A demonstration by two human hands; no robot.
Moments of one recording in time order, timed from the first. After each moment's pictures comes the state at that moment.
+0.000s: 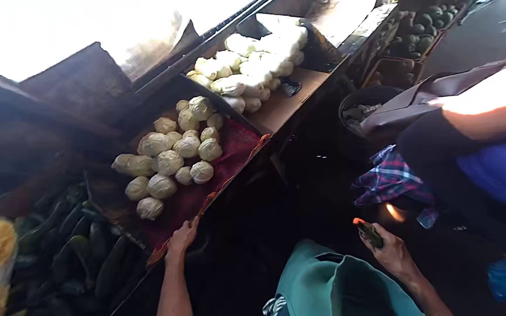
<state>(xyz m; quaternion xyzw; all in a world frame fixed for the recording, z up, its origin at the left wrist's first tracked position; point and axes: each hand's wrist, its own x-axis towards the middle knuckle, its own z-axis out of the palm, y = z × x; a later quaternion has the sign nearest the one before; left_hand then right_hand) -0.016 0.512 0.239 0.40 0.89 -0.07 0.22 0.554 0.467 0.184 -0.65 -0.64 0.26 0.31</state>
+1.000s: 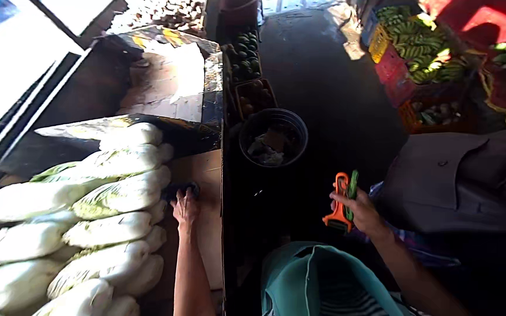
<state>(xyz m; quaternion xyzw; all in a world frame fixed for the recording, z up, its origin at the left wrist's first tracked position) 0.334 1.152 0.204 0.78 0.61 -0.04 0.10 0.624 0.771 0.254 -0.67 -0.07 0.35 0.65</state>
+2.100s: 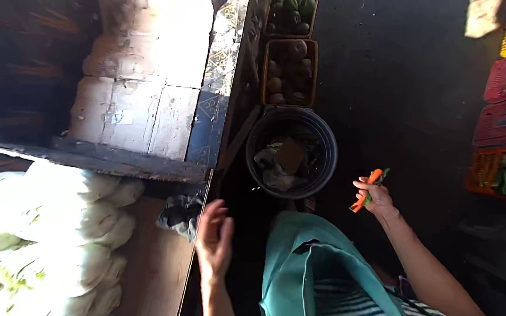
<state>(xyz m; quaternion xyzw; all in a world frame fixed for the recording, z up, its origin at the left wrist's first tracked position) 0.615 1.179 0.268 0.67 0.55 0.31 0.39 1.012 1.055 0.104 -0.72 0.18 0.42 0.52</state>
